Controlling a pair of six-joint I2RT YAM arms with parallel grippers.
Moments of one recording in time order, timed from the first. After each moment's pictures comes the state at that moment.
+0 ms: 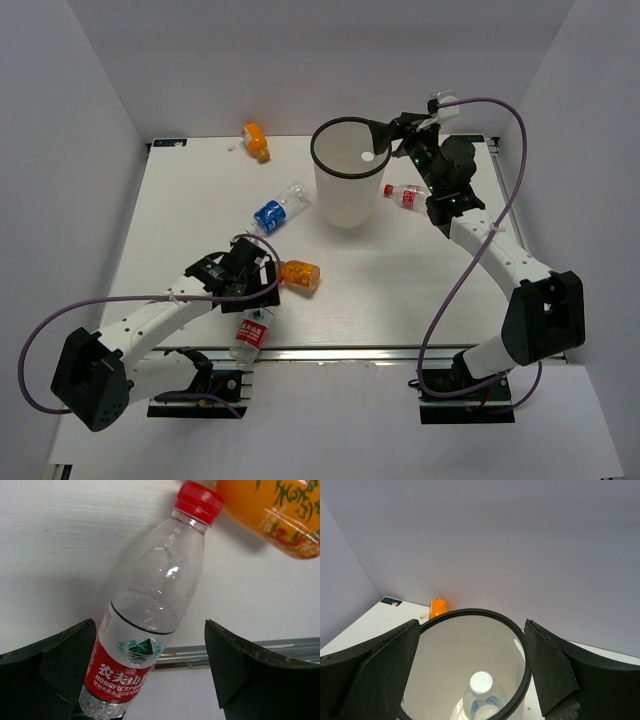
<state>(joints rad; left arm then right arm) -0.61 1.11 0.72 -0.76 -0.11 -0.70 0.37 1.49 1.19 0.54 -0.10 0.18</state>
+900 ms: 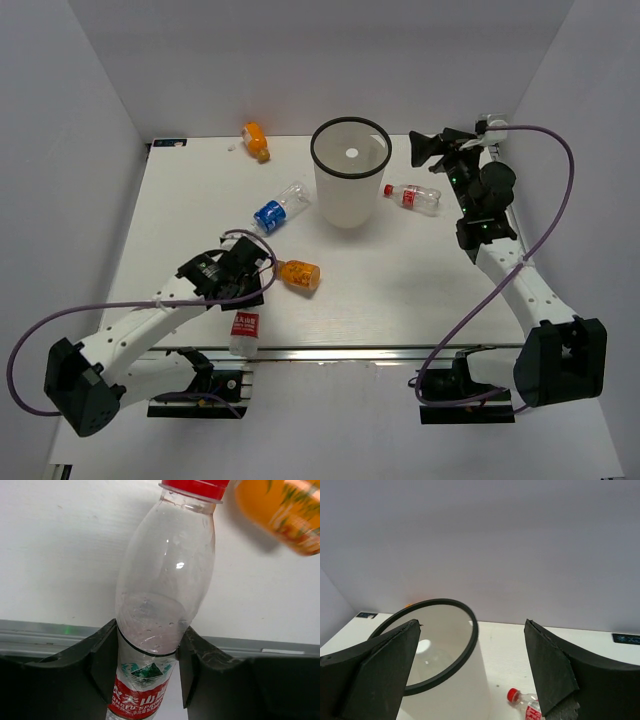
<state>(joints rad) -0.71 1.08 0.81 -0.96 -0.26 -0.80 0.21 1.24 0.94 0.57 -0.11 0.23</state>
